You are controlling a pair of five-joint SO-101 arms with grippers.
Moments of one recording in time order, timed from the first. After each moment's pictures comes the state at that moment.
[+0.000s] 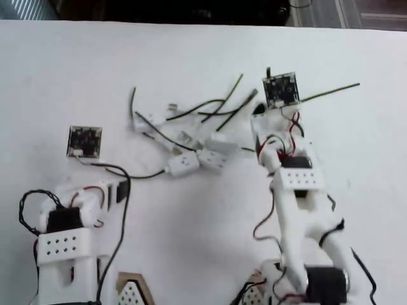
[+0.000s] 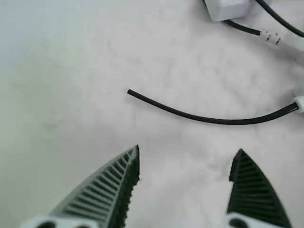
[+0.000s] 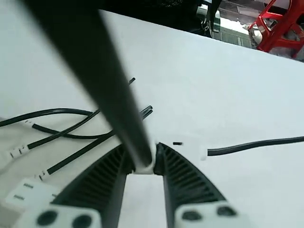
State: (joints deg) left arm -15.8 -62.4 76.4 52.5 -11.7; right arm -2.7 -17.5 49.1 8.2 13.0
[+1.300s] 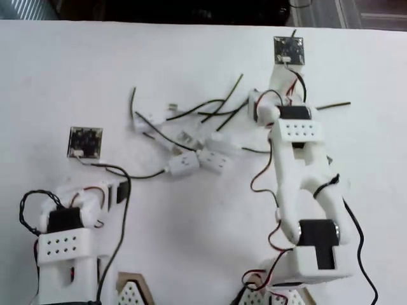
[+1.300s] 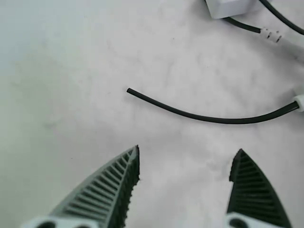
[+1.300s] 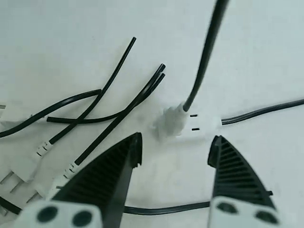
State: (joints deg) left arm -15.8 -62.4 76.6 52.5 -11.7; right arm -4.1 1.6 17.1 39.9 -0.8
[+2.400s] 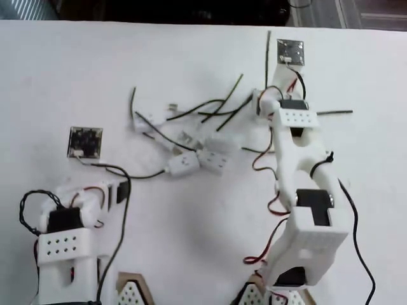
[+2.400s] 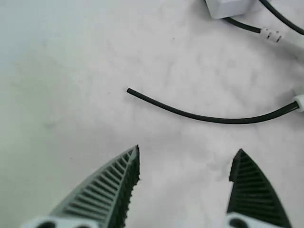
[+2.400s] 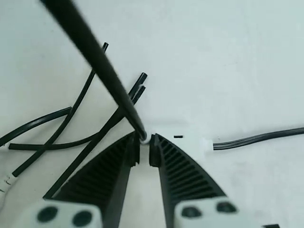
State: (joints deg) left arm -15.8 -62.4 76.6 52.5 -11.7; right arm -1.1 17.4 7.9 36.6 -0.9
